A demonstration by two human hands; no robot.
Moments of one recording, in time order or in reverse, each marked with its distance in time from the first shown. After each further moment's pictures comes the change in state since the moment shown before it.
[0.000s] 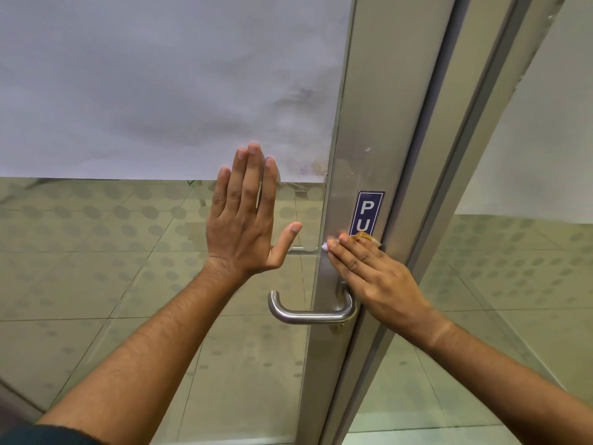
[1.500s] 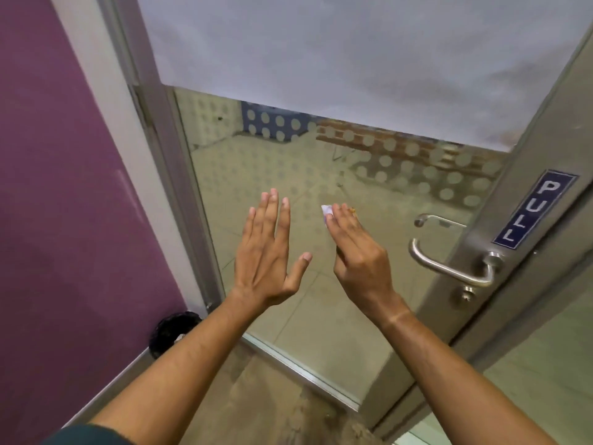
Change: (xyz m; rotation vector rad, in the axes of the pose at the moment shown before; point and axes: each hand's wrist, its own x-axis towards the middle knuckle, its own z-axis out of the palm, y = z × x) left_hand -0.166 -0.030 -0.231 0.177 -0.510 -0.488; right_hand 0.104 -0.217 -0.051 0.756 0.416 0.098
